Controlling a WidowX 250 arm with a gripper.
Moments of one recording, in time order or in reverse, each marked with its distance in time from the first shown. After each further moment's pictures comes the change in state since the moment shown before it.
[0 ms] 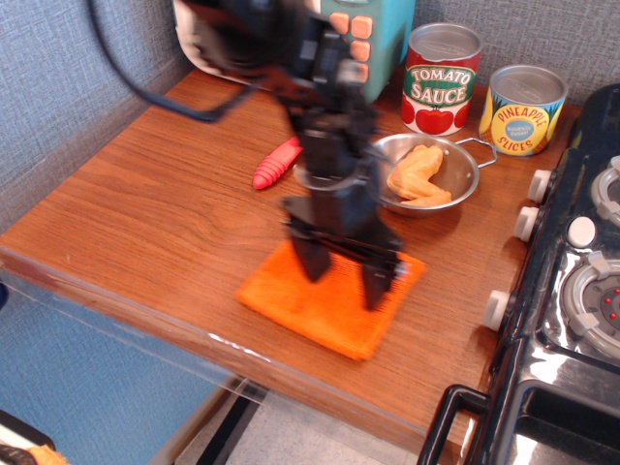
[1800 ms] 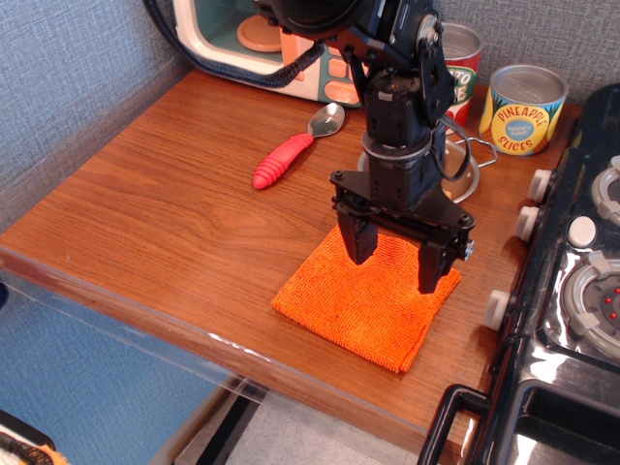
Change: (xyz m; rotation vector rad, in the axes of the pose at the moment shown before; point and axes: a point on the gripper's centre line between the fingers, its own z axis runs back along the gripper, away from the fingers) arm 0.033 -0.074 0.026 -0.023 -0.036 -0.082
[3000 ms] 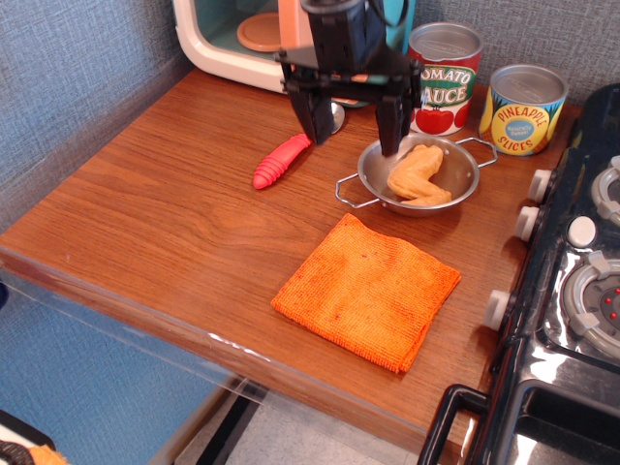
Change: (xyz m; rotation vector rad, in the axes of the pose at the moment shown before) arm 0.036 0.052 0.074 -0.033 -0.132 0.157
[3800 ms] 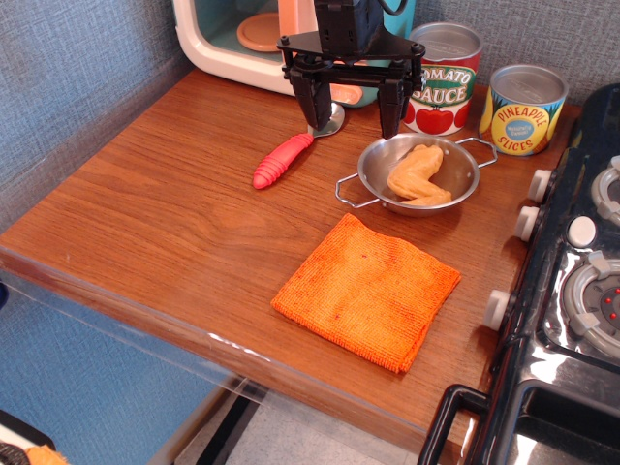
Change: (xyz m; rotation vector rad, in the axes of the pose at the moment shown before) arm 0.024 0.014 -0.010 0.046 0.002 0.085
